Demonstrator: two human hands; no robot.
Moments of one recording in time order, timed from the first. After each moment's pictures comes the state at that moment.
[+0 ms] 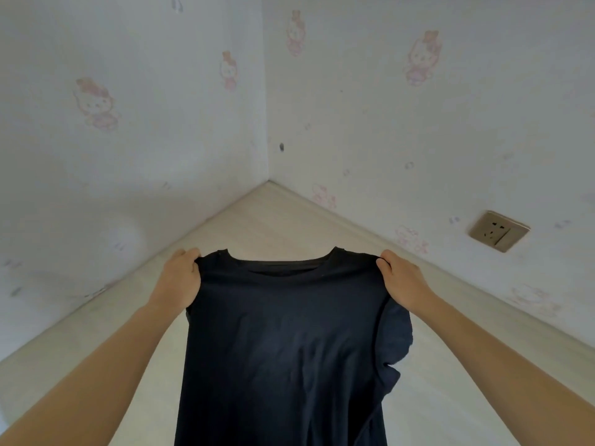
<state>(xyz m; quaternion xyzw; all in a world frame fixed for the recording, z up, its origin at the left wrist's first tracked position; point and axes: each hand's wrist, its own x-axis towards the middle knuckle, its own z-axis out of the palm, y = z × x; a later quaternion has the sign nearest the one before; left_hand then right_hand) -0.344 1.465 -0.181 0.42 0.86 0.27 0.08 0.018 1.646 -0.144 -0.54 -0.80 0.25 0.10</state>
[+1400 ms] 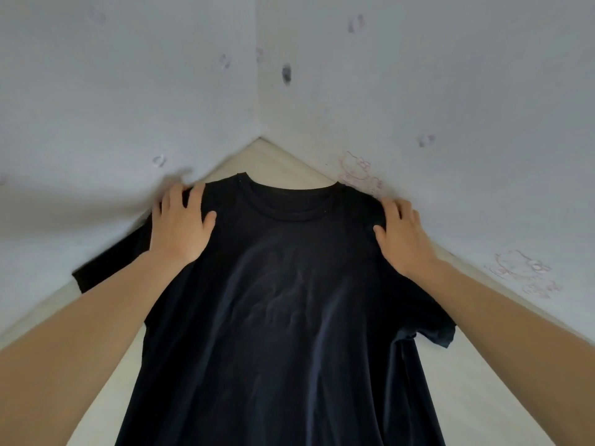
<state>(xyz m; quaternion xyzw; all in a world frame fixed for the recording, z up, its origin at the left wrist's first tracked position) -0.503 1.752 -0.359 0.51 0.86 0.10 0.00 -0.155 1.918 -0.340 -0.50 -0.86 0.08 0.06</state>
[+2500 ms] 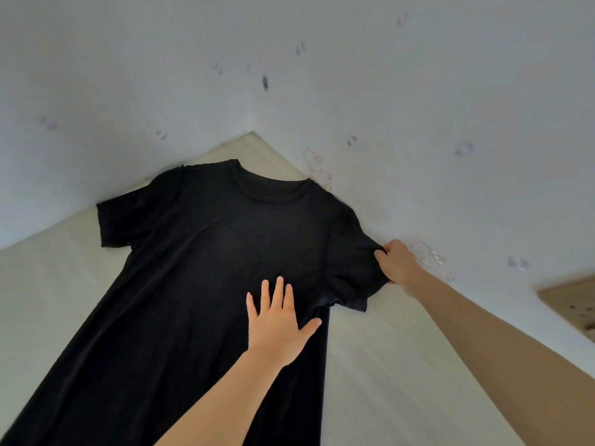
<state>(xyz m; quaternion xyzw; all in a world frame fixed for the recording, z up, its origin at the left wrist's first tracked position) -0.127 1.687 -0.345 0.45 0.86 0.00 0.25 -0.012 1.915 -0.305 -0.60 -0.70 0.38 0.00</state>
